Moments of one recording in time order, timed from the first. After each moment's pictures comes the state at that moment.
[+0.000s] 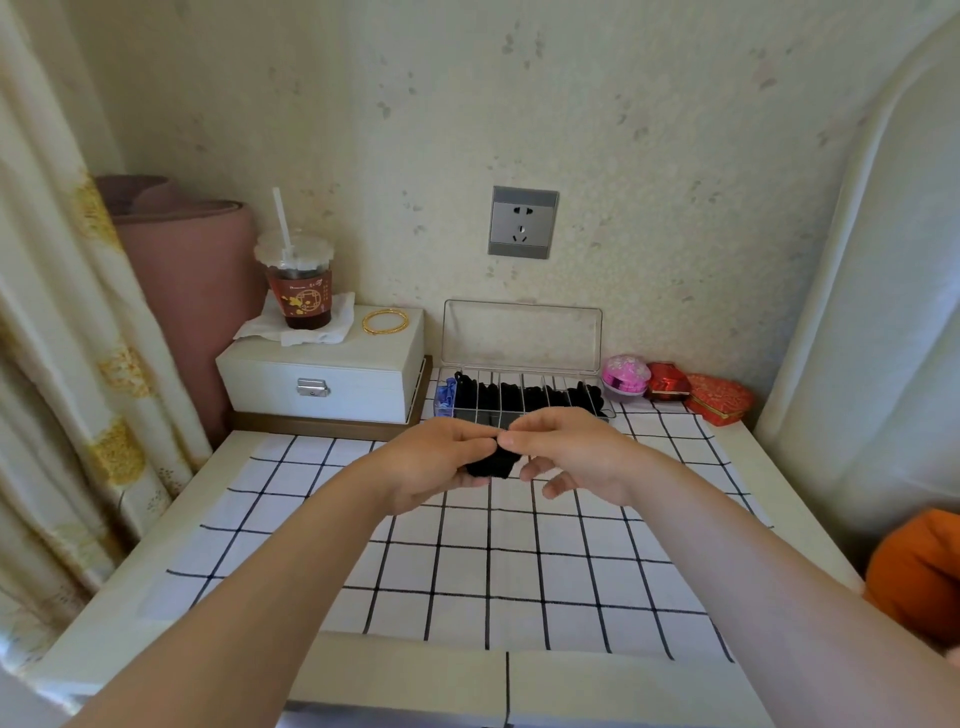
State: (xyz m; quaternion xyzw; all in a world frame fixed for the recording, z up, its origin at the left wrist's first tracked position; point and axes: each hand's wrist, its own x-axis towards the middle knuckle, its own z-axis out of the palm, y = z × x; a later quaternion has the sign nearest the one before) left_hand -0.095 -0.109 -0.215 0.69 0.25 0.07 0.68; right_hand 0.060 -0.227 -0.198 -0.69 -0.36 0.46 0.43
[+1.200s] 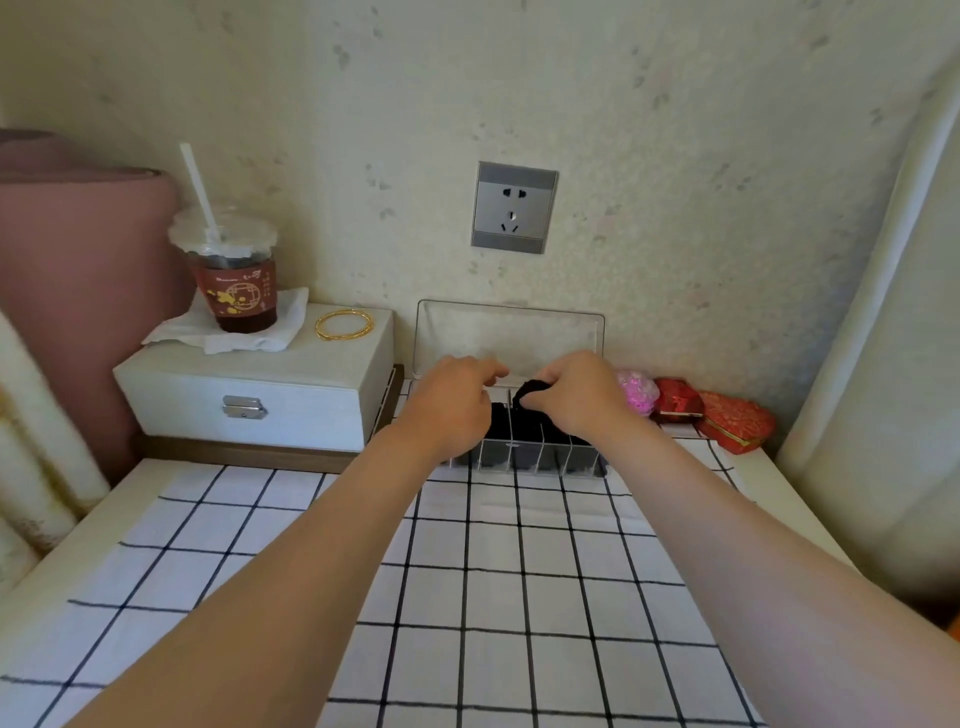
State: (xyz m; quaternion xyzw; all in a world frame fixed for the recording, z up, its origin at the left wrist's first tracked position) left_hand 0.018 -0.036 -0.231 0.92 0.26 0.21 0.21; right_hand 0.154 -0.134 -0.216 -0.85 -0.41 0.07 0.32
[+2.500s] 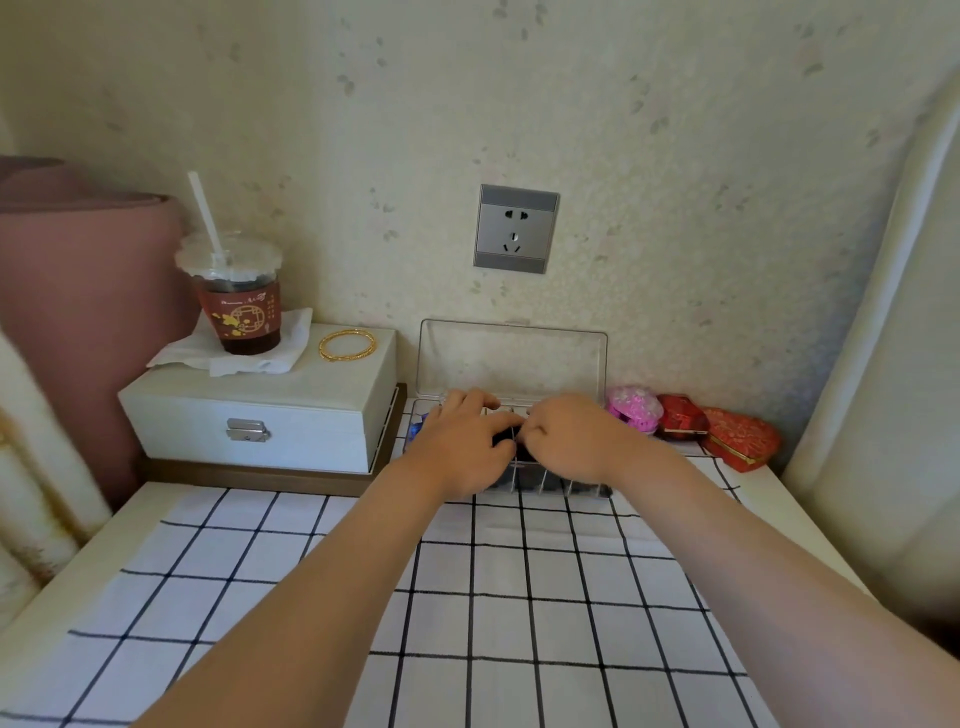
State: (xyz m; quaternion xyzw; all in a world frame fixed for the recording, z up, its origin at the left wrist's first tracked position) left_hand 0.016 -0.038 -0.248 0.95 0.22 0.13 0.17; right_hand 0.150 -0.144 -0.215 -0.79 -0.61 0.08 0.09
